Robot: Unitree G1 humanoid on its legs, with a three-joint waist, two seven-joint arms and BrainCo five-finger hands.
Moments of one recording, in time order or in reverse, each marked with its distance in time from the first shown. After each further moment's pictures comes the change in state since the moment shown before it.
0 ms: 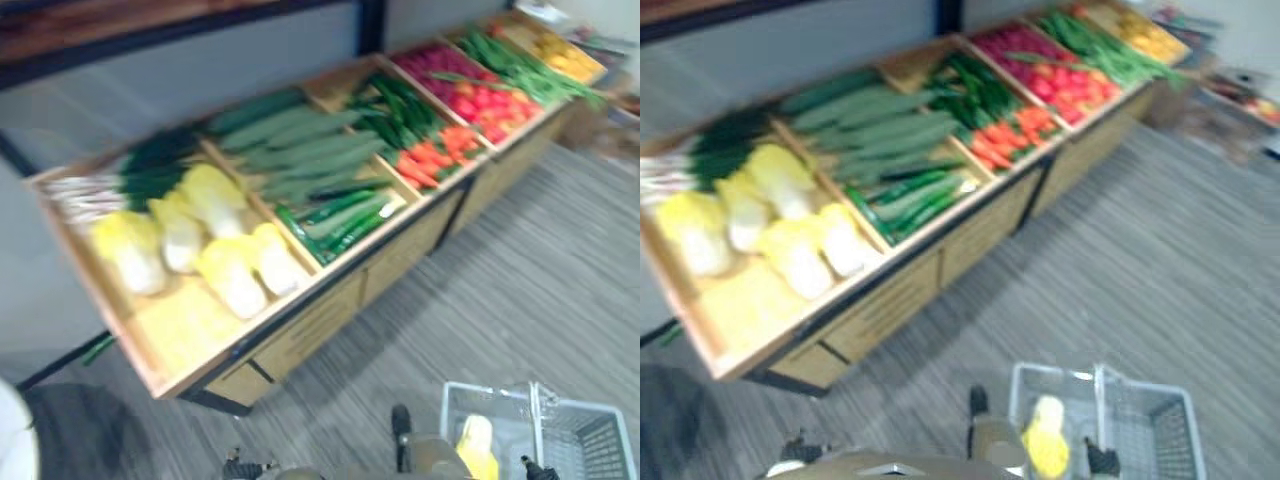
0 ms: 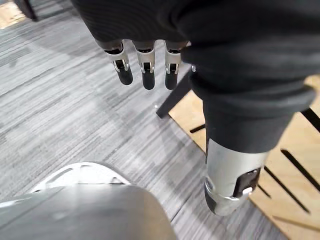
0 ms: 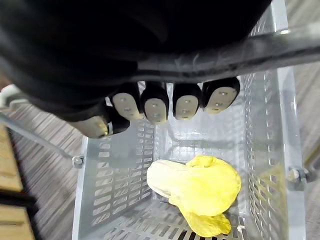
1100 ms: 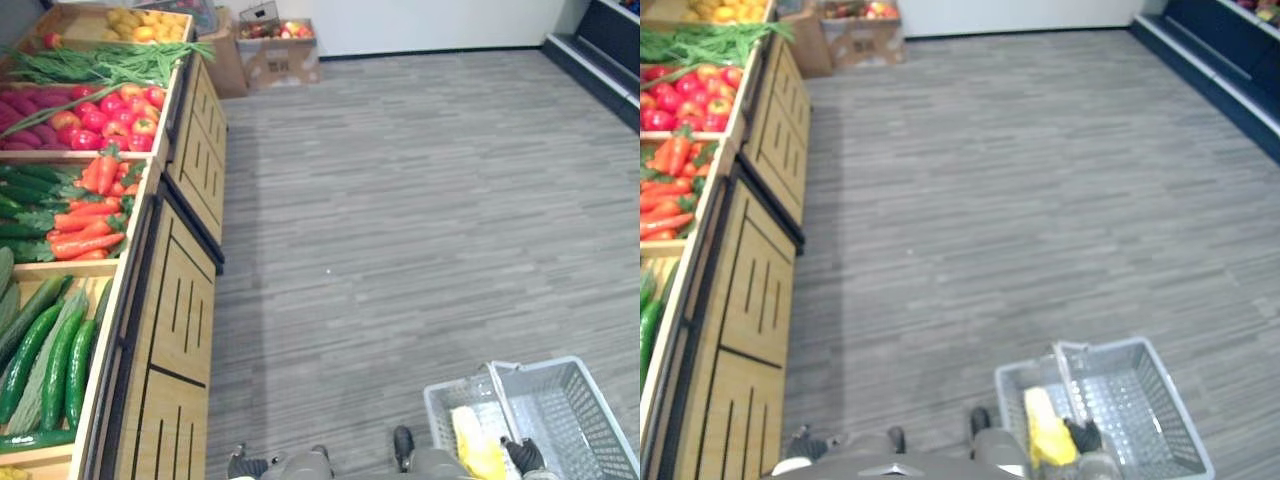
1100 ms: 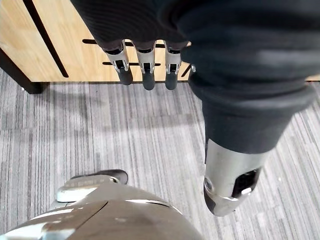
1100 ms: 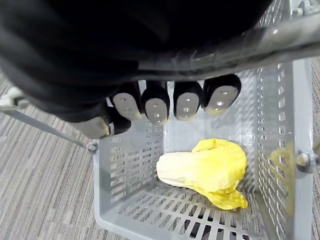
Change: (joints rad) left arm 0.009 -0.039 -0.002 0.004 -0.091 -0.014 0.005; right arm -0.024 -0.104 0.307 -0.050 -0.073 -0.008 -0.002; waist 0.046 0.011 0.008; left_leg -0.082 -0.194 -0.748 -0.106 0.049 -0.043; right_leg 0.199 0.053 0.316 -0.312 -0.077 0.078
